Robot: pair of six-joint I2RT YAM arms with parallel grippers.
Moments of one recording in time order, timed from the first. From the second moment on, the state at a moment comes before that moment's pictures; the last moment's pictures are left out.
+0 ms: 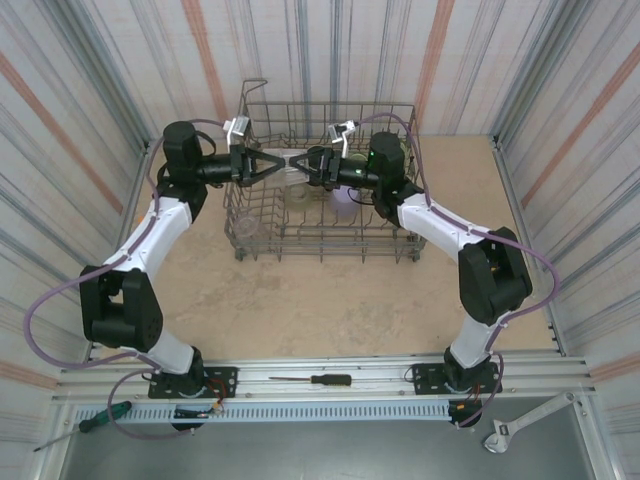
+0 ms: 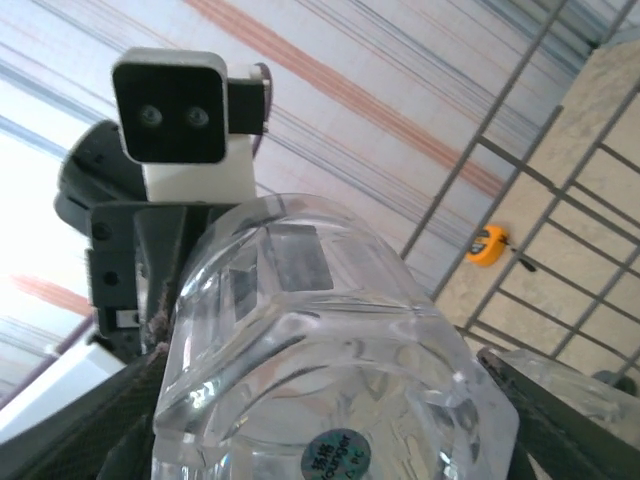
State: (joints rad) left arm -0.15 1.54 1.25 0.25 1.31 -0.97; right arm 0.51 1.75 1.31 0.48 -0.84 1.05
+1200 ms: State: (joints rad) left arm -0.06 1.53 1.26 0.17 1.27 -0.95; right arm 0.51 1.75 1.31 0.52 -0.84 1.12
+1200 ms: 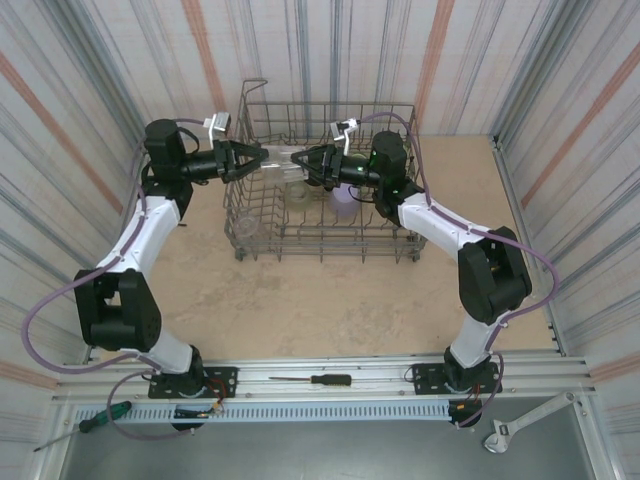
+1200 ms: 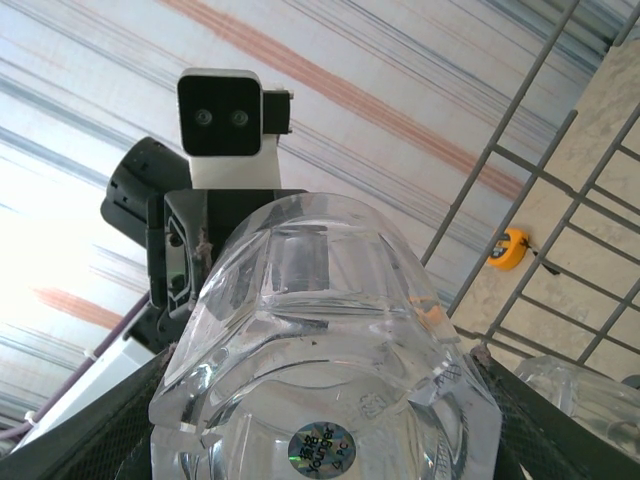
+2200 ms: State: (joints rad) left arm 0.00 1.48 1.26 0.11 1.26 -0.95; right arm 0.51 1.75 1.33 0.43 -0.80 1.08
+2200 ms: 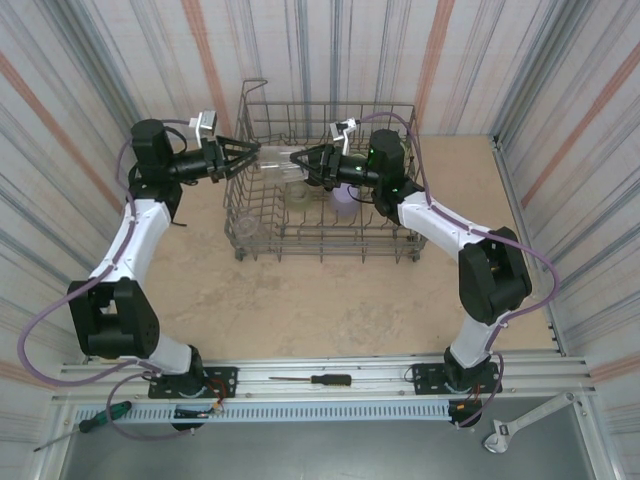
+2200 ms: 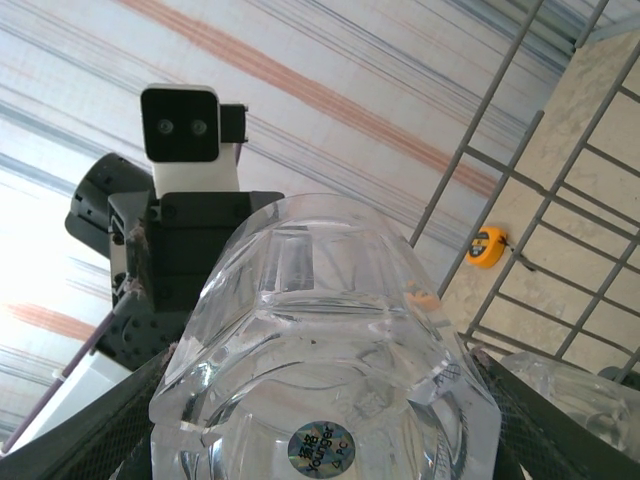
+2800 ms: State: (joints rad) left arm 0.11 1.39 1.26 -0.04 1.21 -0.85; right arm 0.50 1.75 1.40 0.23 -0.72 0.94
